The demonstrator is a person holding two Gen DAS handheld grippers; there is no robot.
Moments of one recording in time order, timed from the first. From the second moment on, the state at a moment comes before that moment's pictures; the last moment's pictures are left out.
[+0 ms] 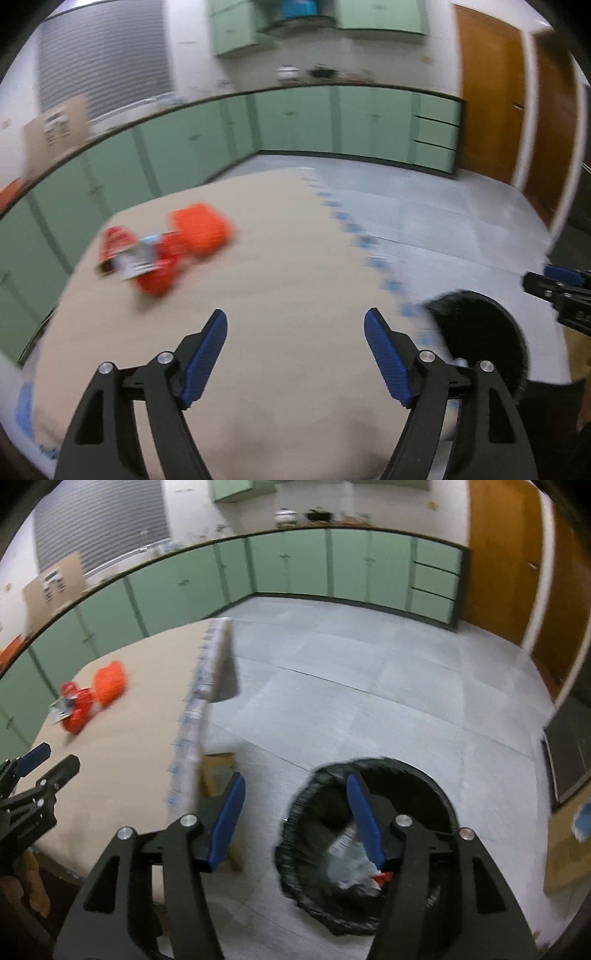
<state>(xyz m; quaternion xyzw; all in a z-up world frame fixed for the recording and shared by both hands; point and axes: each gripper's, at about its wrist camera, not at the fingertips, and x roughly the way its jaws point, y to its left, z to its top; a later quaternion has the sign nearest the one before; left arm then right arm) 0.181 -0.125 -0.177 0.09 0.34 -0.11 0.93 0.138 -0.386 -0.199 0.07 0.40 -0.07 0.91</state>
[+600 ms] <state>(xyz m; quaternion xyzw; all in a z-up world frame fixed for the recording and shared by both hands) 0.272 -0.005 -0.189 0.02 0.33 0.00 0.94 0.255 -0.244 -0.206 0.02 0.40 0.05 0.91</state>
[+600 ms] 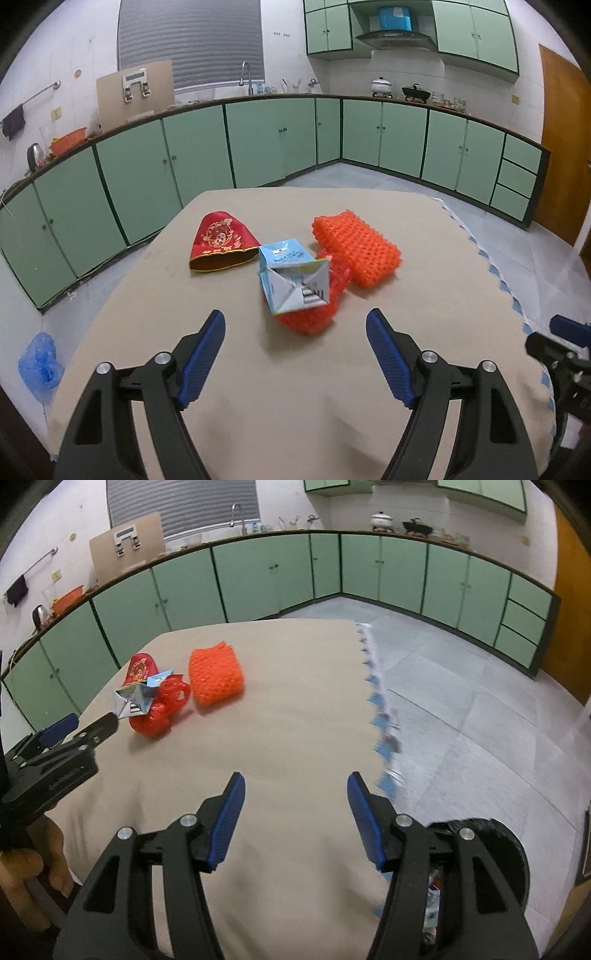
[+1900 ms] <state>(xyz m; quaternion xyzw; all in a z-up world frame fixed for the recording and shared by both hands) 0.279 0.042 -0.187 -0.01 0.32 -0.01 0.95 0.324 -0.143 -0.218 -0.01 0.39 0.12 0.91</state>
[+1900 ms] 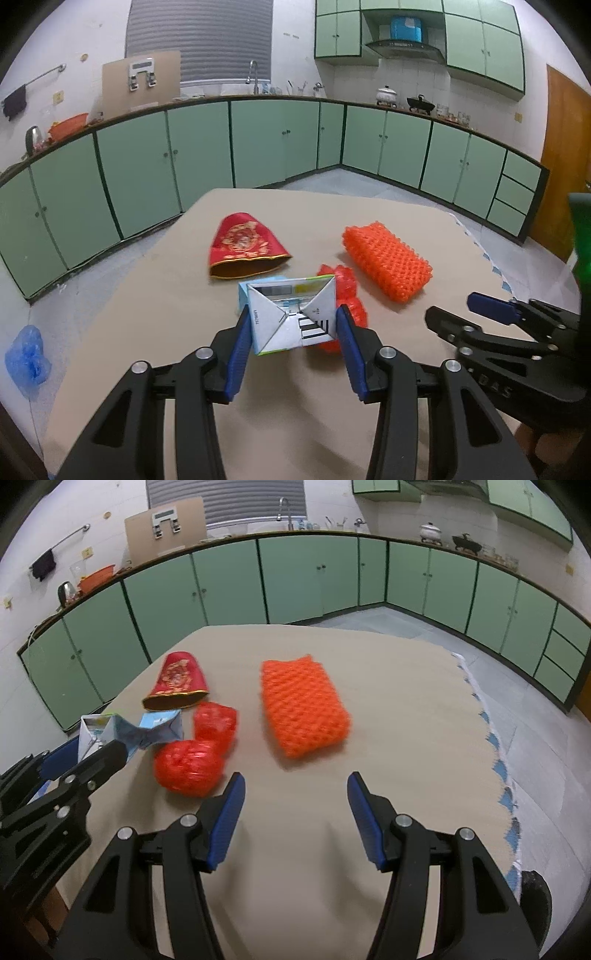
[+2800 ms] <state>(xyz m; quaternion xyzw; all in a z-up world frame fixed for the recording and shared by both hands) 0.258 0.118 -0.183 -0.04 0.30 0.02 0.95 0.333 -0.069 -0.235 -0.02 0.41 0.17 0.90</state>
